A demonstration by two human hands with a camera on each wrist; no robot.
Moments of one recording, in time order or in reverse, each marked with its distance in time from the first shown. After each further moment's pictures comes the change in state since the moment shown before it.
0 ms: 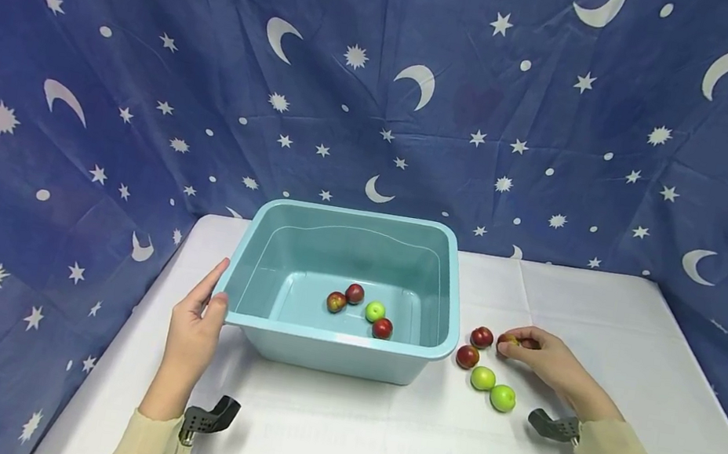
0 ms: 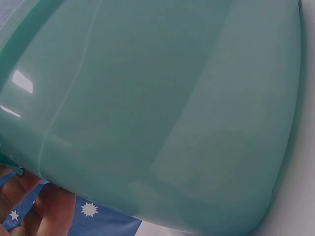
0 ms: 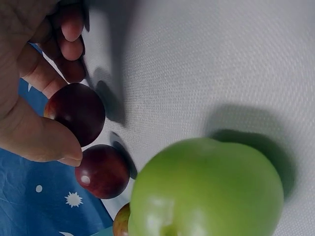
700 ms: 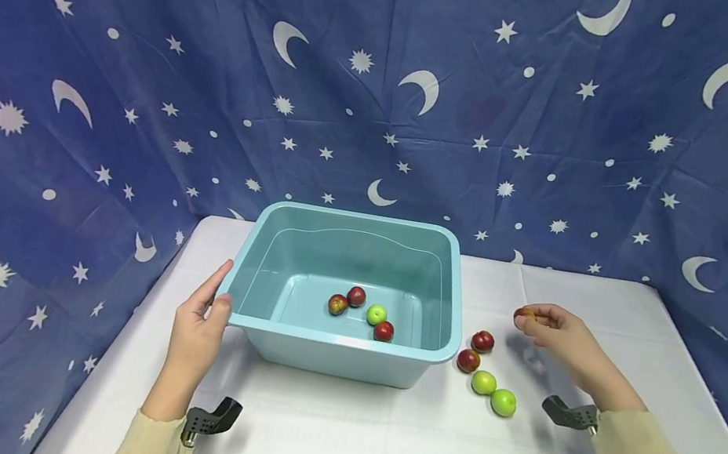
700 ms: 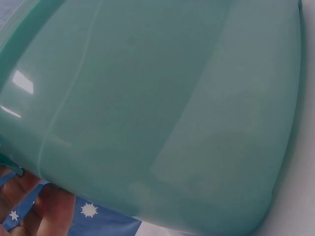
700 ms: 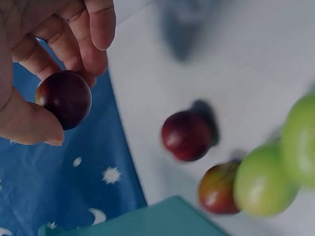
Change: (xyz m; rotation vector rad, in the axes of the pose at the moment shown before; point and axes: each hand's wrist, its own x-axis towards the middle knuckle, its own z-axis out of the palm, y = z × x) left_hand 0.000 0.000 -0.001 -0.009 0.002 0.016; right_hand -0.010 -0.037 -0.031 0.075 0.018 -0.136
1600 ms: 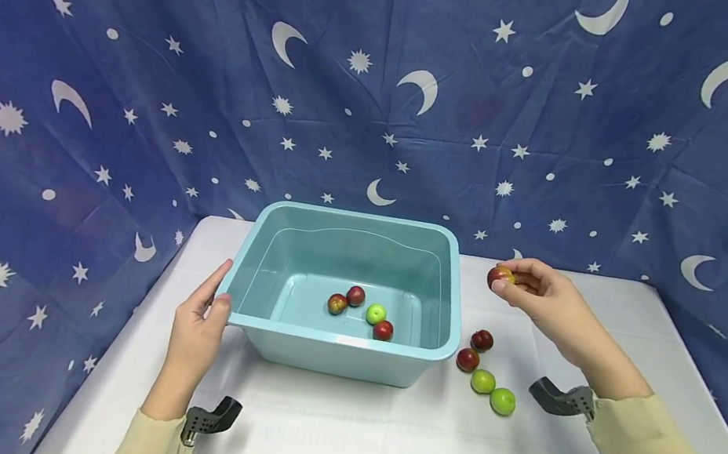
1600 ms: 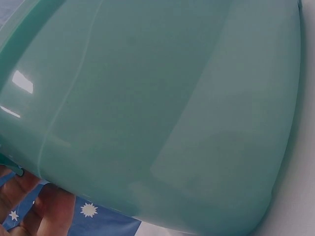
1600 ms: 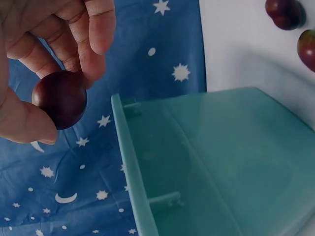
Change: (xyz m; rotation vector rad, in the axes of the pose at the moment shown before) left_hand 0.000 -0.001 0.000 -0.007 -0.004 -0.004; right_hand -0.020 -0.105 0.012 0.057 0.009 -0.199
